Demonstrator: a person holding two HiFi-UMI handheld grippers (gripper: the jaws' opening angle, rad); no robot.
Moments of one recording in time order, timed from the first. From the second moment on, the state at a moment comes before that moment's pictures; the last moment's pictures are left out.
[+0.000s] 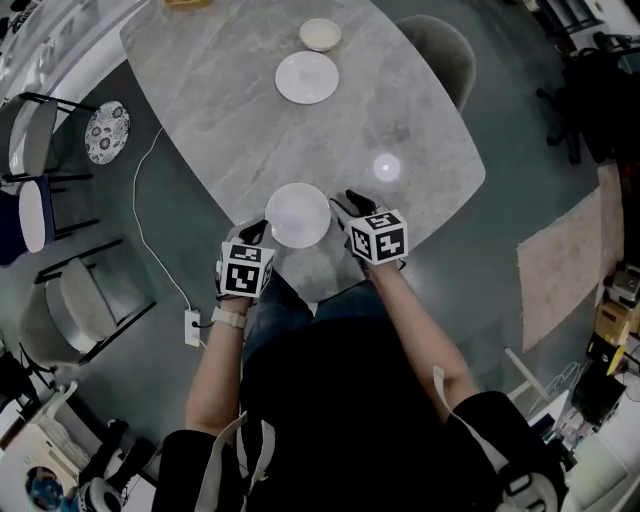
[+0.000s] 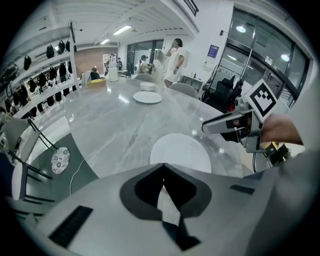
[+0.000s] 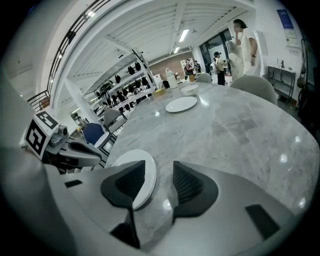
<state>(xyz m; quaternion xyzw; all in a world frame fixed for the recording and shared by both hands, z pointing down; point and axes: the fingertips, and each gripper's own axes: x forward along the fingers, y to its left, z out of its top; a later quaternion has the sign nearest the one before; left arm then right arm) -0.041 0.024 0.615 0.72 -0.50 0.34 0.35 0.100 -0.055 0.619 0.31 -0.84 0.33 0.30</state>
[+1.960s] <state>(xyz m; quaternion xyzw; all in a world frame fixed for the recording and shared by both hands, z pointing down) -0.070 -0.283 0.641 0.78 -0.45 0.31 0.29 0.061 -0.316 0.619 0.40 -0.81 0.38 0.19</state>
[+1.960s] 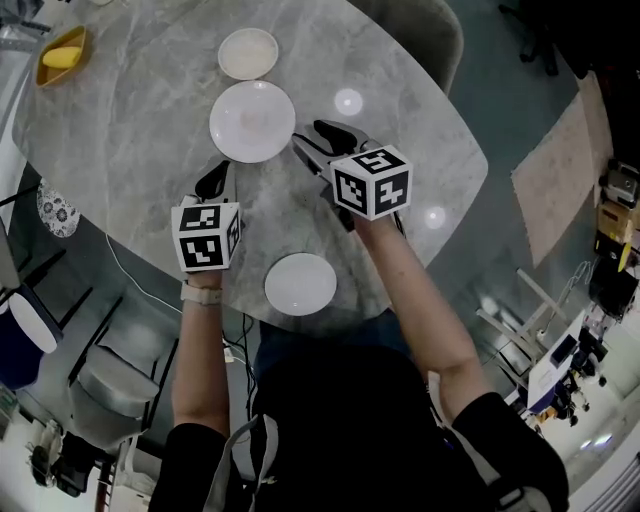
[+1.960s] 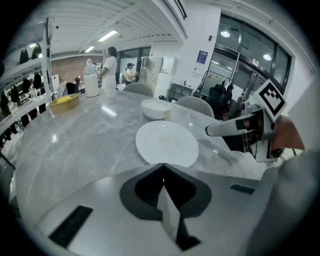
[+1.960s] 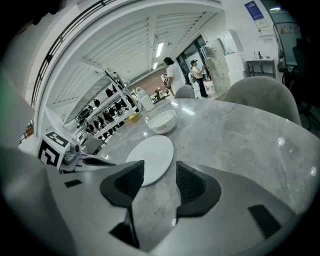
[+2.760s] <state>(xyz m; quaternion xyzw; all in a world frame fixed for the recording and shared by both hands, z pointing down) -0.072 -0.313 0.660 0.80 -0.43 0.29 0.31 0.028 -0.339 0.640 0.38 -0.81 0.40 0.20</state>
